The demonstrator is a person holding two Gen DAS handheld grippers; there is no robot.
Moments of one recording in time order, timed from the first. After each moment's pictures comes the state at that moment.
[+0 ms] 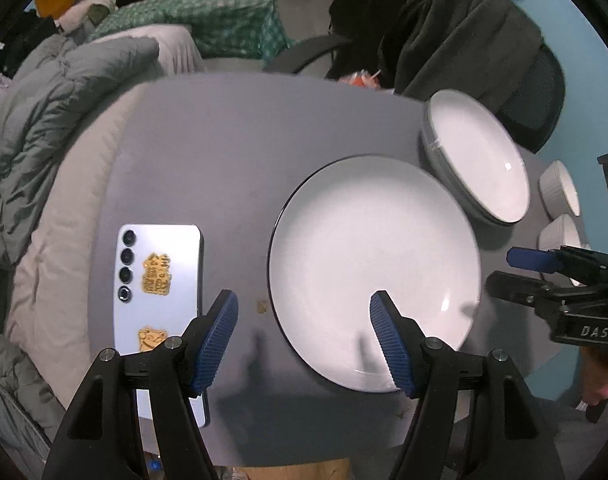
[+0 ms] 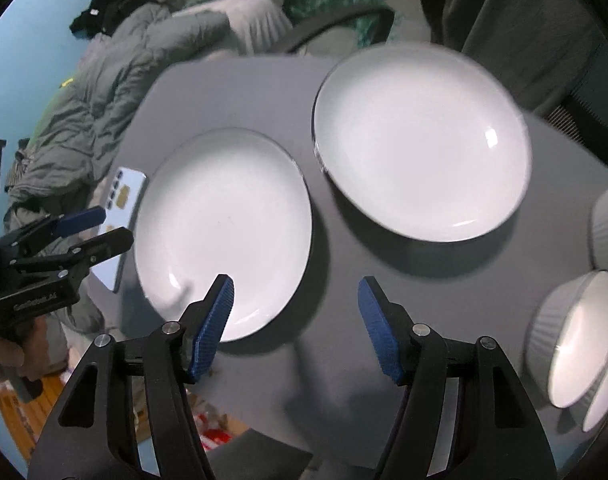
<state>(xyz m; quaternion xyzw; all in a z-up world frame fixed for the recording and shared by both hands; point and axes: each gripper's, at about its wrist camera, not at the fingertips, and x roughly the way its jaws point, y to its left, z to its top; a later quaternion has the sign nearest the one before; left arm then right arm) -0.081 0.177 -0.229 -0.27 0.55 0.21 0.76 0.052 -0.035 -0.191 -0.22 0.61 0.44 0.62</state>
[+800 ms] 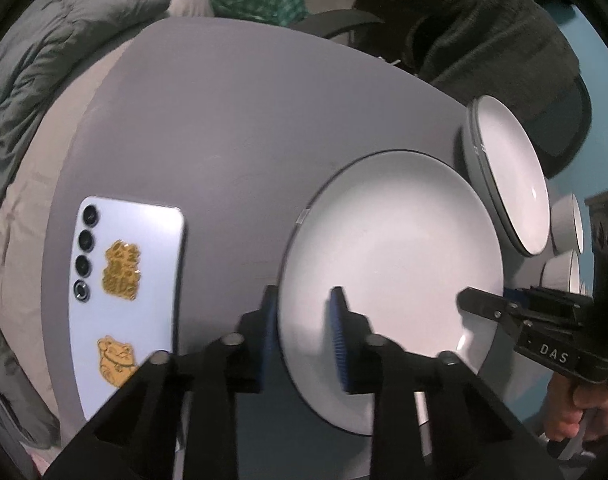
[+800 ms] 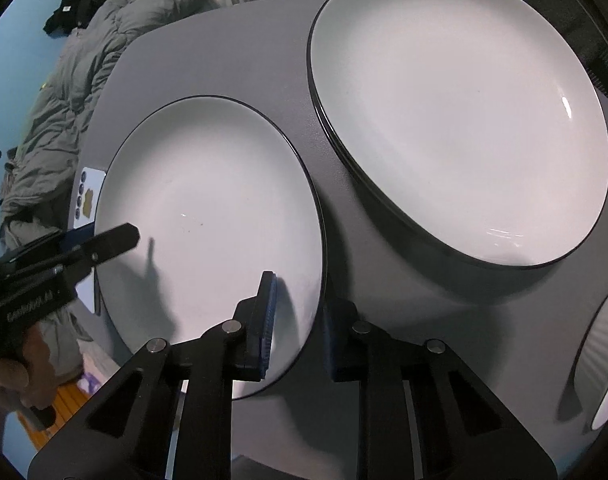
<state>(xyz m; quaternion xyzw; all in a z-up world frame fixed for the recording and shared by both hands) -0.080 0.207 -0.271 -0.35 0.56 0.21 0.72 0.063 -0.016 -0.236 -0.22 0.66 0.41 0.59</state>
